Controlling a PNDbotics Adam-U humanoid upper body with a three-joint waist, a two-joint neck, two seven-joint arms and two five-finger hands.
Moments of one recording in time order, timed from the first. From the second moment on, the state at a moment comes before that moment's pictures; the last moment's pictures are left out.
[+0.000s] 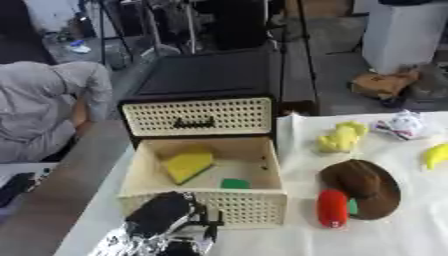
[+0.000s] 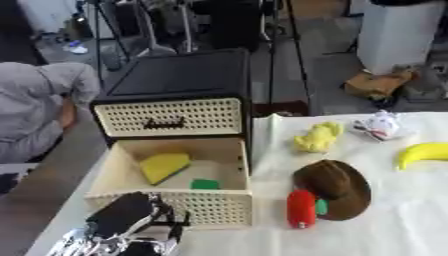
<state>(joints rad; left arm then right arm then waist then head) -0.37 0.21 -0.21 -1.62 -1.12 -0.21 -0.36 -0.45 -0.60 -0.18 -1.98 -0.22 -0.43 -0.68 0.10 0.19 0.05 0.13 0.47</state>
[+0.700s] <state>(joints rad) -0.35 0.20 -0.21 -1.64 -1.14 -0.21 -0.36 -0.44 -0.61 -0.18 -1.98 -0.21 -0.43 -0.68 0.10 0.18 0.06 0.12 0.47</state>
